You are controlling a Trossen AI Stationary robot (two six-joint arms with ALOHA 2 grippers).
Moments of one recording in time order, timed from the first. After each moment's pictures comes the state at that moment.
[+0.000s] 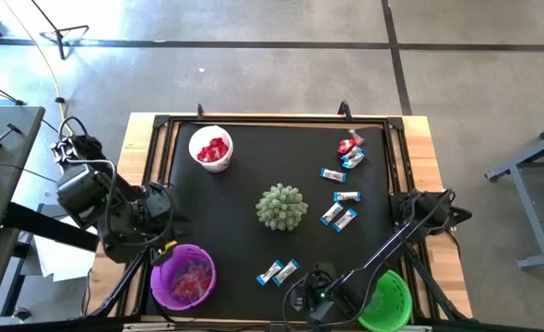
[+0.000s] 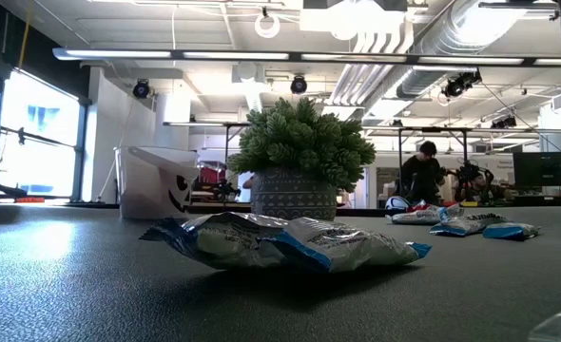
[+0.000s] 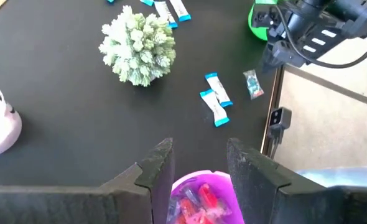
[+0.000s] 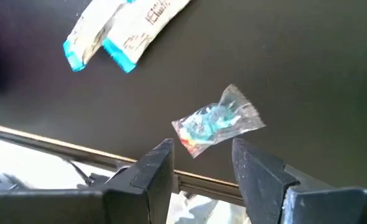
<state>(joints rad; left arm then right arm) -0.84 1.36 1.80 -1.50 -0.56 -1.08 0.77 2.05 1.62 -0.81 0.25 2.31</state>
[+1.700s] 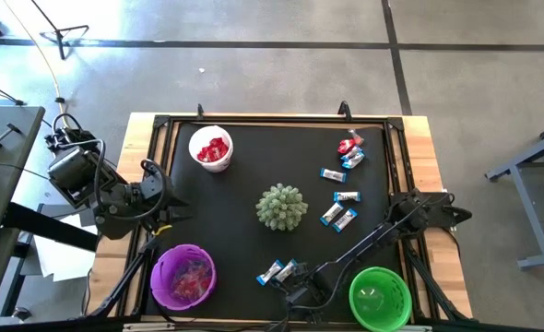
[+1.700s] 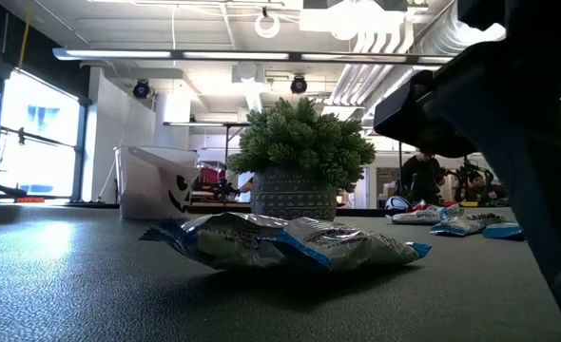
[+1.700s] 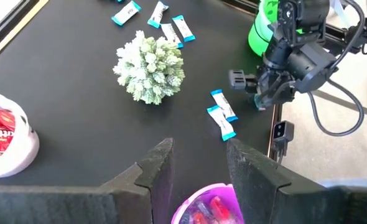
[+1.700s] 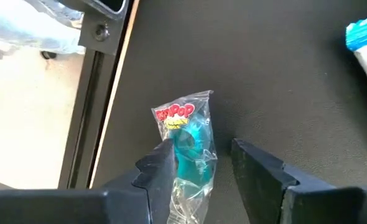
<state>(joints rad) -0.77 1.28 1.80 -1.49 -0.57 -0.97 0.64 2.20 1.62 -0.67 -0.09 0.37</state>
